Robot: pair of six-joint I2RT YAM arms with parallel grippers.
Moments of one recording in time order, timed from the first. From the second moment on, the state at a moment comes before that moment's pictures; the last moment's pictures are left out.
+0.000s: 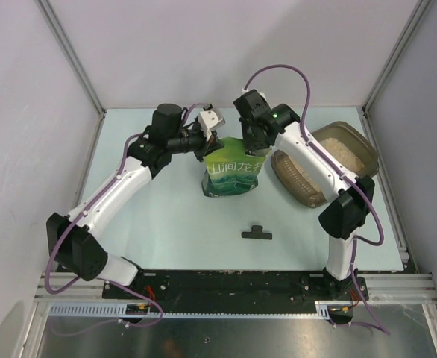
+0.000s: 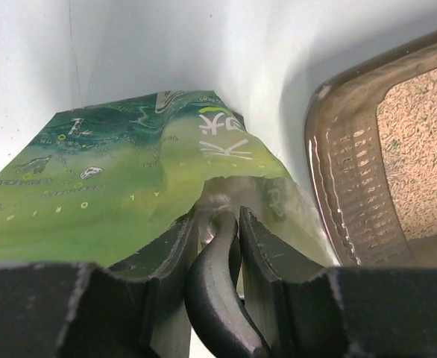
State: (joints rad) left arm -0.50 1.44 1.36 -0.33 0.57 0.36; right arm 0.66 1.91 2.07 -1.11 0.31 0.40
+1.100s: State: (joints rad) left arm -0.52 1.39 1.28 -0.25 0.58 0.32; right arm 0.52 1.70 1.49 -0.60 -0.01 0.61
